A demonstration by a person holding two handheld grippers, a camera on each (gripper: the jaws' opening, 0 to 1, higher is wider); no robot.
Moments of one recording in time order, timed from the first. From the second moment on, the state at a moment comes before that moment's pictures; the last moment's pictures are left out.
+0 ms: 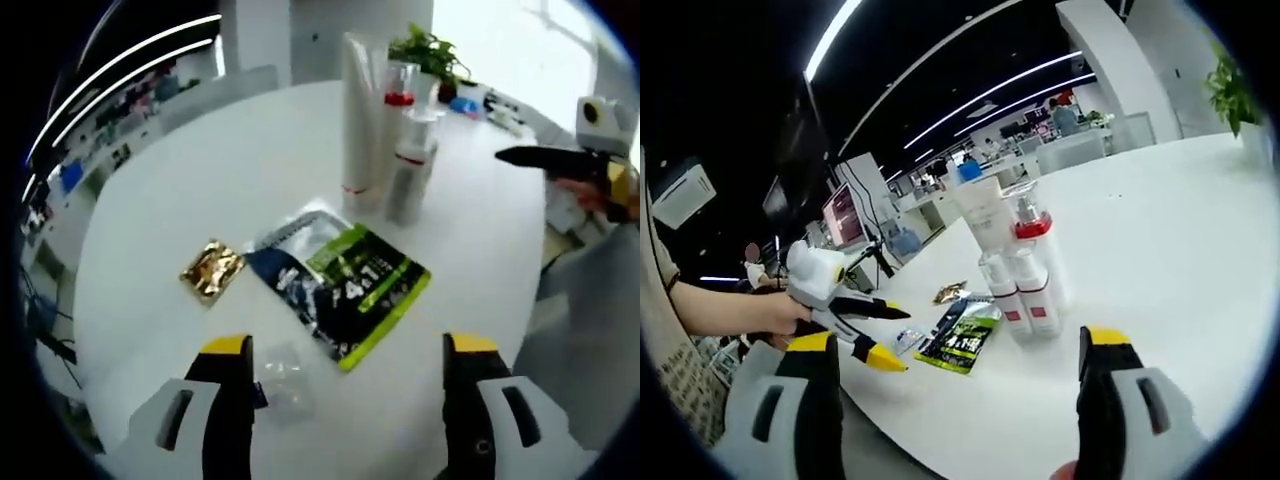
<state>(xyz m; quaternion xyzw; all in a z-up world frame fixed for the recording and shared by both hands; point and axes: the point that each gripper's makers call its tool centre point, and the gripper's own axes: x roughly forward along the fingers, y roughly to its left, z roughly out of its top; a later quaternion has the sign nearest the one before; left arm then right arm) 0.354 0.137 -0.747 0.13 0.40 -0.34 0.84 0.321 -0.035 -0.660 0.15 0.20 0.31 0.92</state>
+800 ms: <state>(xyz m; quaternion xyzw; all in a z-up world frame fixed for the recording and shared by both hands) 0.310 0.167 -0.712 0.05 0.37 -0.30 0.88 0.319 -0.047 -0.644 0.14 0.18 0.29 0.93</state>
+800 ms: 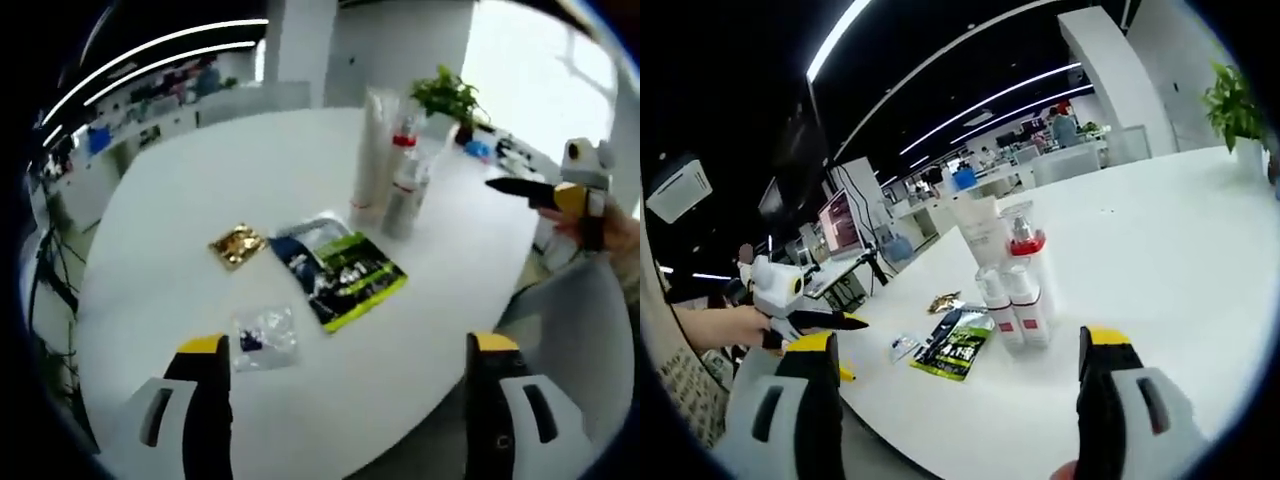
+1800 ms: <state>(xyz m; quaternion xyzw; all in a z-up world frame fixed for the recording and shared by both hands) 0.289 0.222 -0.689 0.07 0.33 -0.23 0.91 0.292 -0.028 -0.637 0.12 0.19 0.27 0.94</state>
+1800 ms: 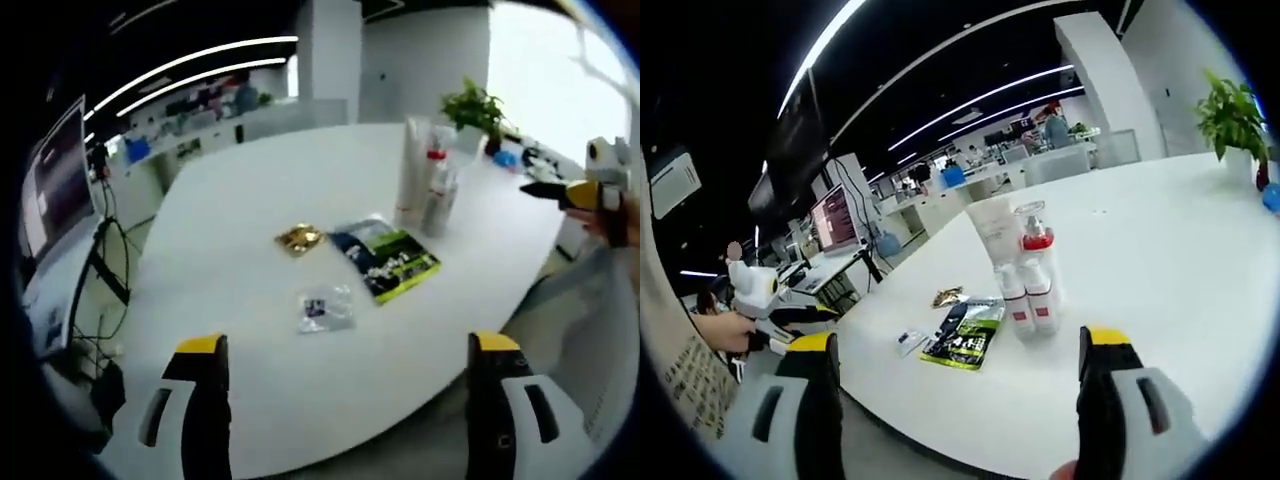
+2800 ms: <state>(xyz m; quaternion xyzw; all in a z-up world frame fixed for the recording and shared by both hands) 0.346 0.197 -0.743 0.10 0.41 -0.24 0.87 0.294 -0.037 -0.644 0.13 0.20 0.25 0.94</state>
